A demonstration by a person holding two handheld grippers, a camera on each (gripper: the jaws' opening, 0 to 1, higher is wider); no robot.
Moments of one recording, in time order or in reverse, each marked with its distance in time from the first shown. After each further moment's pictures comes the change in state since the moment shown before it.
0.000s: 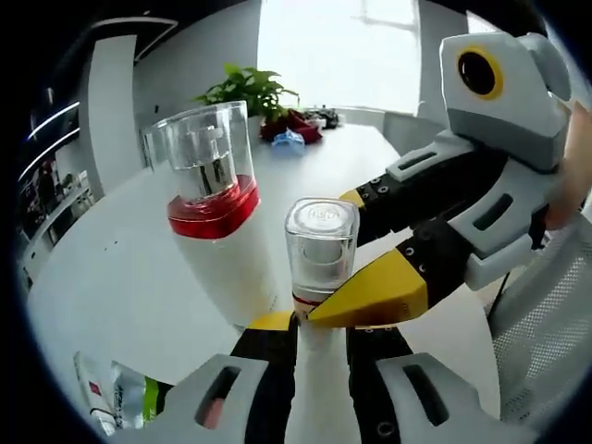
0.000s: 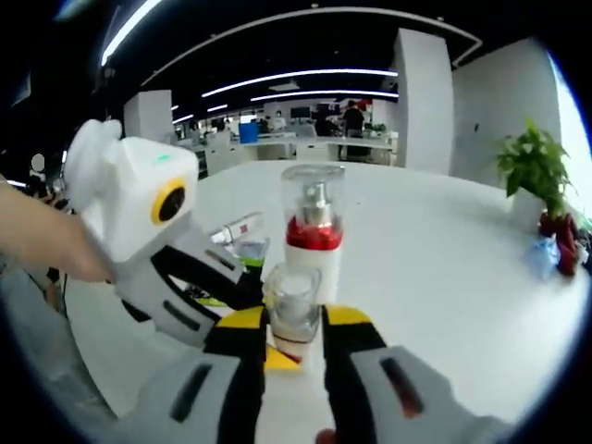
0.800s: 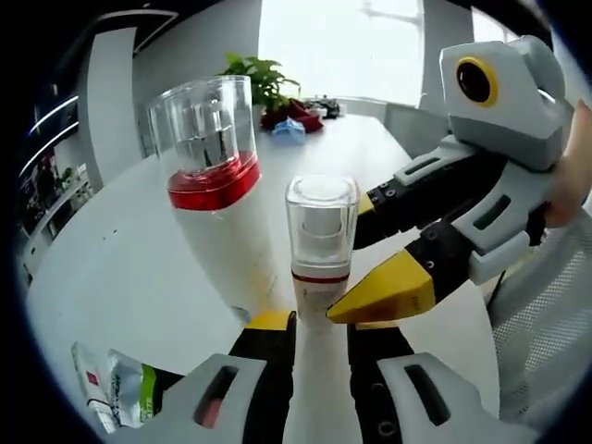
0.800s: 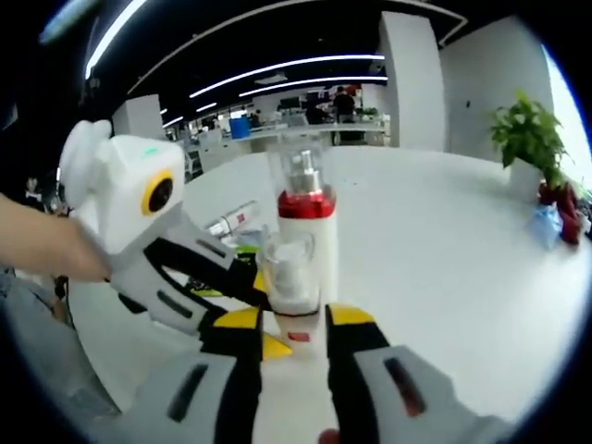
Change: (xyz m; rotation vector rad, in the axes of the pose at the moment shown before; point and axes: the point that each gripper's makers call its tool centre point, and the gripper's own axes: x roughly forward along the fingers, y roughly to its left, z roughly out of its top) left arm -0.001 0.001 -0.015 -0.011 0.051 -0.001; right arm -0.001 0.002 -0.021 0.118 0.046 0.002
